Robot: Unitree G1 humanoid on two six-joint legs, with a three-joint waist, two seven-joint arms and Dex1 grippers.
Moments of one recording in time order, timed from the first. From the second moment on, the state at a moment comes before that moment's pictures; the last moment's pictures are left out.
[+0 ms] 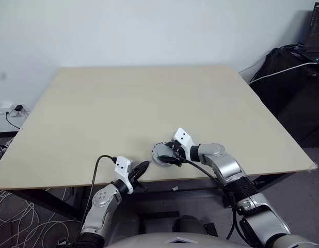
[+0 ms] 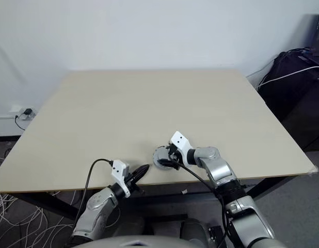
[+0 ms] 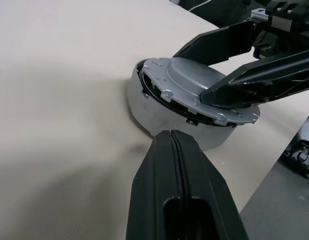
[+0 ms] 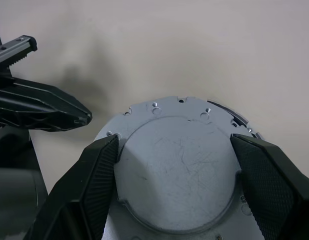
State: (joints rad) left arm 0.14 0.10 -0.14 0.19 -0.25 -0.03 -0.64; right arm -0.38 -0.32 0.29 0.26 0.10 0.42 0.87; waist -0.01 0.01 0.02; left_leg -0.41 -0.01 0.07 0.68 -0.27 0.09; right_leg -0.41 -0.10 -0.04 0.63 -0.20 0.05
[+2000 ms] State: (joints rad) left arm 0.14 0.12 -0.17 0.18 -0.24 -0.03 -0.65; right arm -0.29 -0.25 0.32 0.09 0.02 0.53 0.59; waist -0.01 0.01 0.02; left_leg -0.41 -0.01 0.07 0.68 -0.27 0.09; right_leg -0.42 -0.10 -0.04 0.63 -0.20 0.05
